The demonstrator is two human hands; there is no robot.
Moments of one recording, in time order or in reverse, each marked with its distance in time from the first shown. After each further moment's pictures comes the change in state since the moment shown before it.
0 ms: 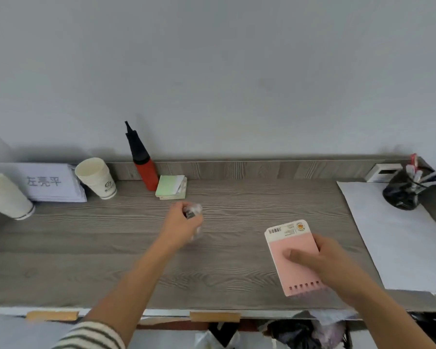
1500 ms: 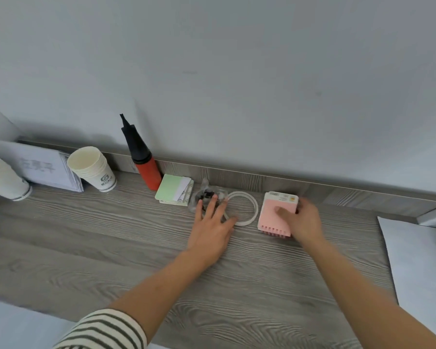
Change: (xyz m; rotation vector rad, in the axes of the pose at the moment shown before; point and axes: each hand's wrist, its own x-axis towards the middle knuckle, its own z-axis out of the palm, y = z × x) left_hand 0.085 -0.027 0.080 1.025 0.118 0.578; right_hand 0.234 -0.014 0.006 -0.117 0.232 -0.032
